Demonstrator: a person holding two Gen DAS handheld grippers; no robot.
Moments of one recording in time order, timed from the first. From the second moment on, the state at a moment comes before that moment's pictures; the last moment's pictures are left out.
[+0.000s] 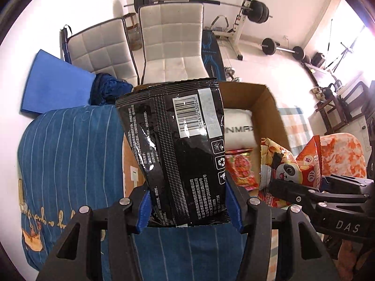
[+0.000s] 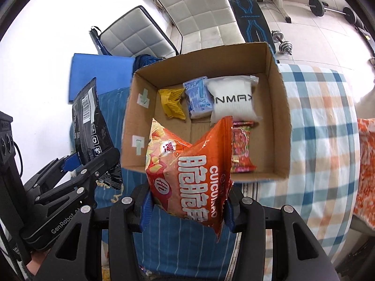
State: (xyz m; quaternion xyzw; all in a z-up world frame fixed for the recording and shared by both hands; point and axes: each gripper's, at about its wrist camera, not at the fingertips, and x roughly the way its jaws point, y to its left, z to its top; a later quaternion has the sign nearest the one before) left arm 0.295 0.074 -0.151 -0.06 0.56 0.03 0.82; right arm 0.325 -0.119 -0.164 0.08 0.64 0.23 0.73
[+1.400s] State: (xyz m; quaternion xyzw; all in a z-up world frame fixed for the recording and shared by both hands) left arm 0.378 0.104 -0.326 -0.10 0.76 -0.03 0.65; right arm 0.401 -0.061 -0.389 0.05 0.77 0.26 0.58
